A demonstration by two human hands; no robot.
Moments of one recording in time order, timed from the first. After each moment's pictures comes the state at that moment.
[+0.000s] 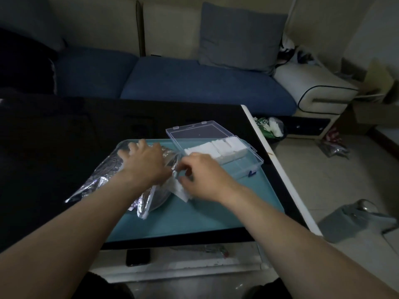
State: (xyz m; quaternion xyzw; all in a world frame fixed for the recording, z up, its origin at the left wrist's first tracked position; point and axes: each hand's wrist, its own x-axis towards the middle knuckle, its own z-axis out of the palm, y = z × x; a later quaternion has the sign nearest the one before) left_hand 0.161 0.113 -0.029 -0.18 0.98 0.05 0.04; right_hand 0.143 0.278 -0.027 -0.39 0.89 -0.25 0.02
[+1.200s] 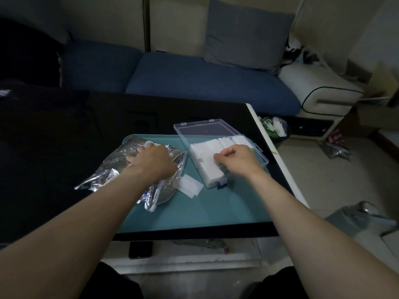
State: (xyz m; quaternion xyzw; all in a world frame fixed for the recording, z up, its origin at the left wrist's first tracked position) left_hand 0.151 0.097 -0.053 -0.18 0.97 0.13 0.08; right_hand 0.092 0.315 -0.041 -0.04 0.90 -0.43 0.09
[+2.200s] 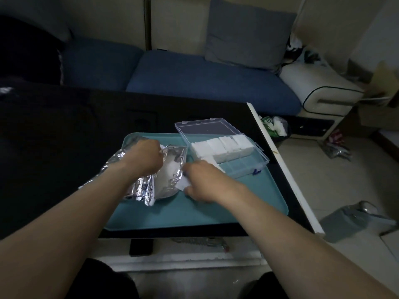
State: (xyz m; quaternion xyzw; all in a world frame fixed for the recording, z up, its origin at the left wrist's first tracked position) left_hand 0.159 0.076 -0.041 -0.14 0.98 0.16 0.02; right_hand 0.157 0.261 -0.032 -0.36 0.92 -0.08 0.11
